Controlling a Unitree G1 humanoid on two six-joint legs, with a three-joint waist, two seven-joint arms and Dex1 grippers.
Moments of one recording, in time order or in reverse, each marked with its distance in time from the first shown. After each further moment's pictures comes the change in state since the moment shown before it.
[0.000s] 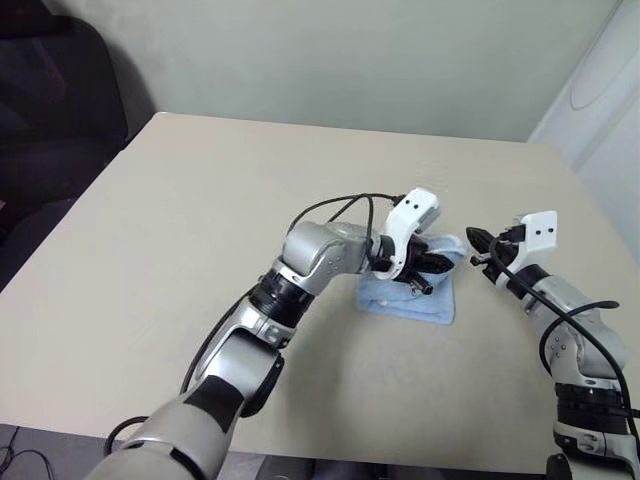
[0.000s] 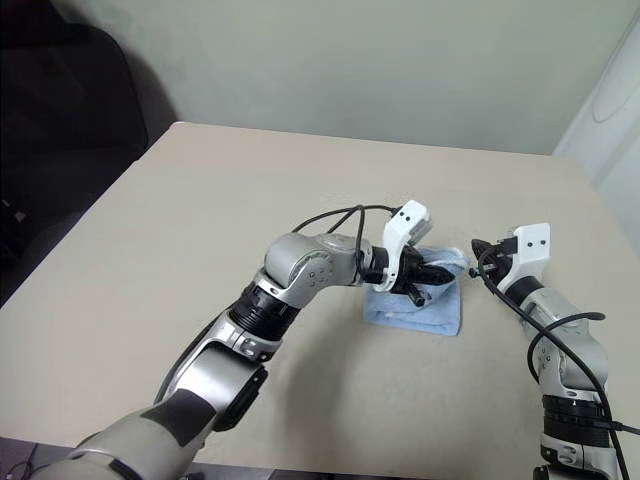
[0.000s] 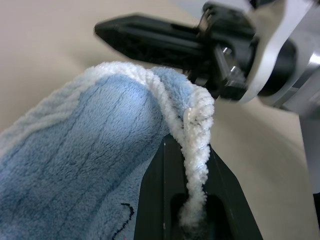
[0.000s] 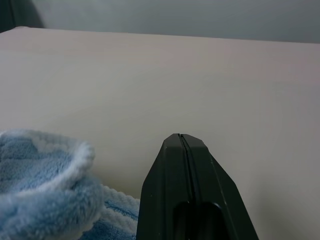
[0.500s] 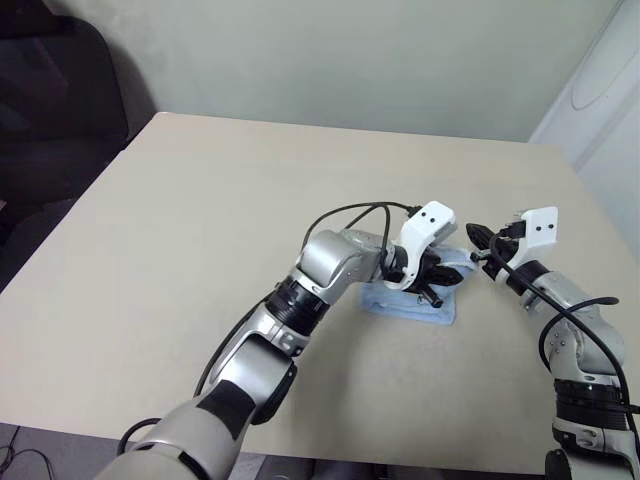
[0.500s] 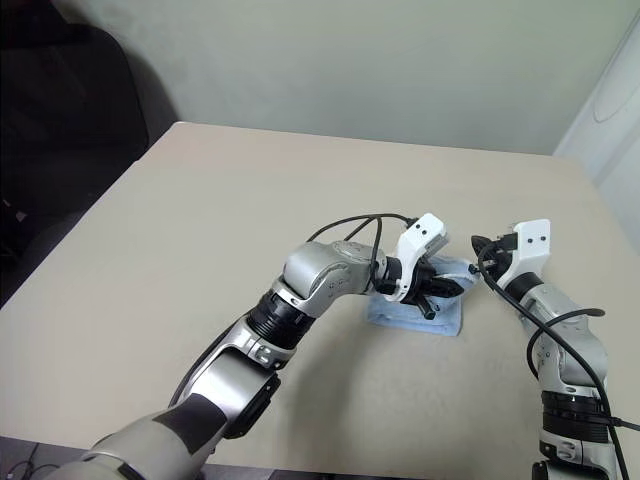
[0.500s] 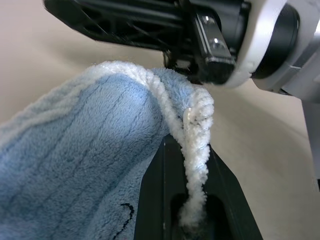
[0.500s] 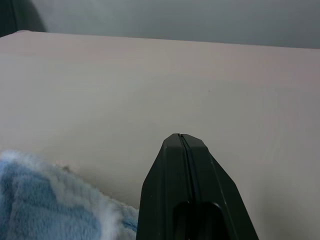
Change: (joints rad) left arm 0.033 -0.078 -0.037 0.025 0.126 0.005 -0.040; right arm -0.021 0.000 0.001 0.011 -0.001 -0.001 -0.001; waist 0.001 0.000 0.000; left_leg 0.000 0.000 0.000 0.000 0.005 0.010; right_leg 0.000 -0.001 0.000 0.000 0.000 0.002
